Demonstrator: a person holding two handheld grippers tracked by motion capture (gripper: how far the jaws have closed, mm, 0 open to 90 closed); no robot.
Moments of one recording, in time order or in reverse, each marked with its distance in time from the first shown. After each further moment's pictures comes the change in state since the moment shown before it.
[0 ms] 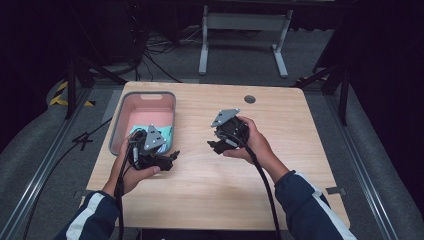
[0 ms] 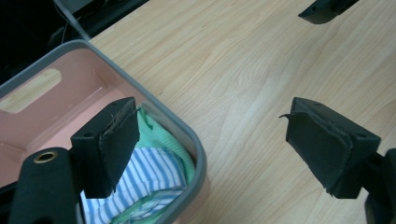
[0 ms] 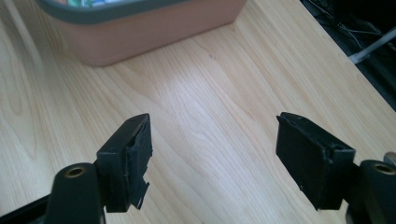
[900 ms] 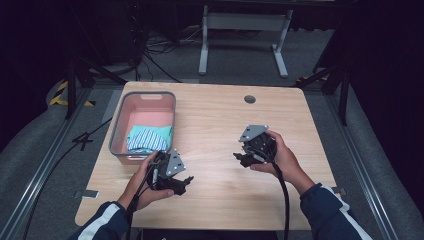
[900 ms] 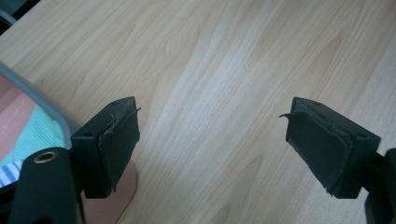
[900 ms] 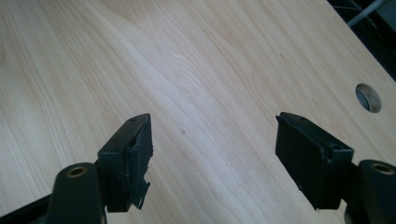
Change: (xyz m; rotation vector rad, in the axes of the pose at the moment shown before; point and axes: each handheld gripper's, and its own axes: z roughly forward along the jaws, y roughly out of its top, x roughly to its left) left arm -0.053 -0.025 0.033 0.088 -0.118 0.155; right arm -0.006 -0.071 -0.029 0.058 -0.059 0.009
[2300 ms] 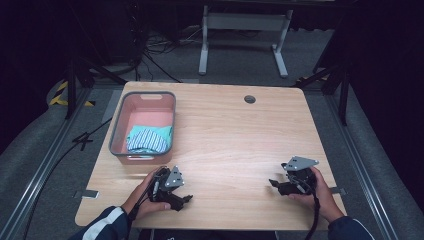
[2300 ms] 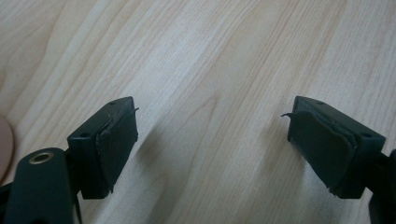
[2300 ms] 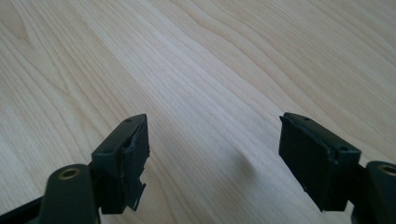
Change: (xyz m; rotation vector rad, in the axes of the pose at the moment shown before) left arm -0.010 -0.056 0.040 0.021 -0.214 -0.093; right arm -0.003 -0.162 -0.016 -0.036 0.012 0.239
